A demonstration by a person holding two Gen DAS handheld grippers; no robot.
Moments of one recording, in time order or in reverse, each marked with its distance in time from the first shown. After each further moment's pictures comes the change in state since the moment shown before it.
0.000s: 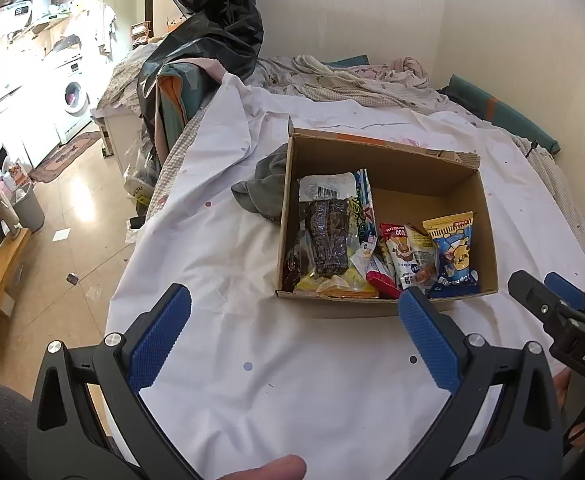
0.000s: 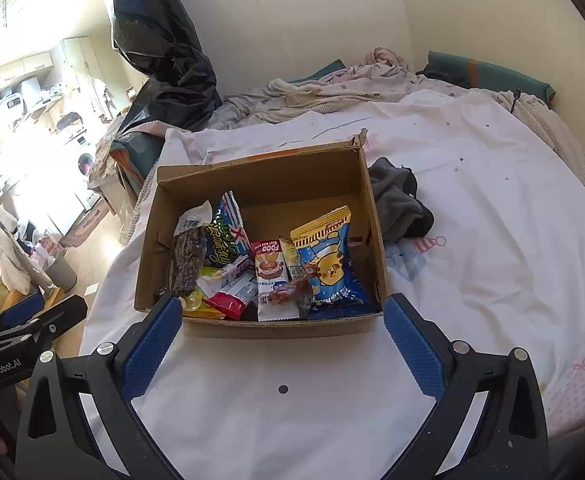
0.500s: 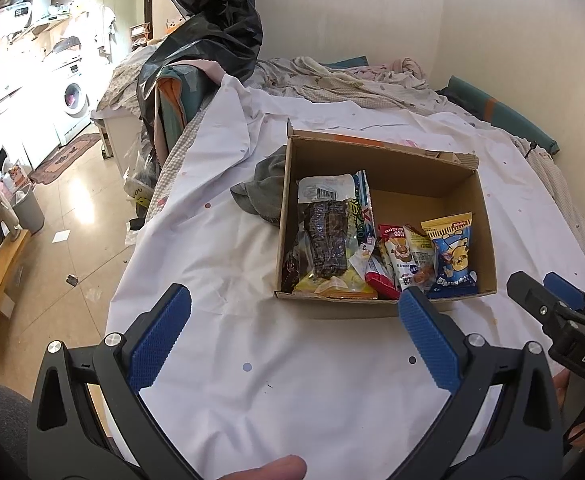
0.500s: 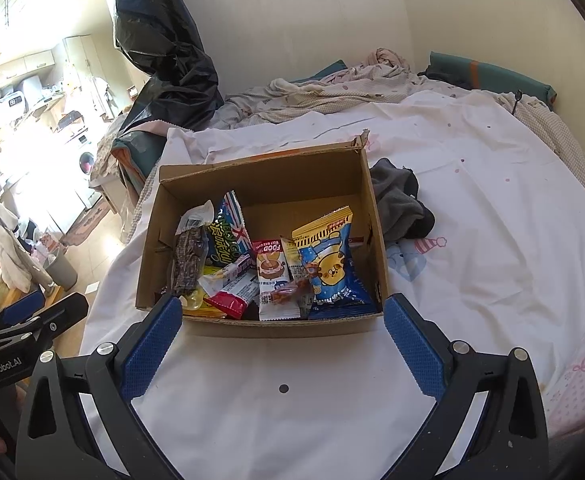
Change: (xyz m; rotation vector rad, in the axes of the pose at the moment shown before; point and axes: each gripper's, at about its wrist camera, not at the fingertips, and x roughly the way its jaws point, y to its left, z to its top) left arm 0.000 -0.001 0.000 0.002 -0.004 0.000; right arm 0.001 0.000 0.000 -0.001 0.000 0.003
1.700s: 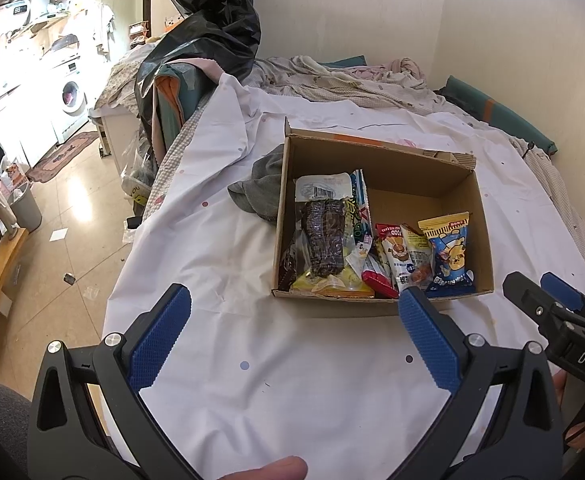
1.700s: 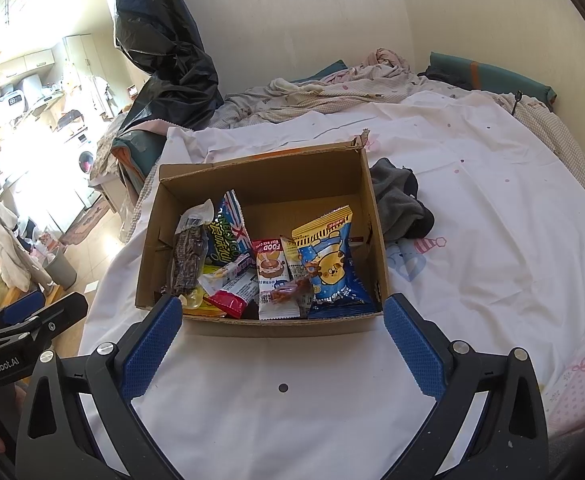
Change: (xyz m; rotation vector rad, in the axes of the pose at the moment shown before) left arm -0.001 0.000 -0.001 -0.006 0.004 -0.008; right arm 0.000 0.001 0.000 -0.002 0.000 -0.002
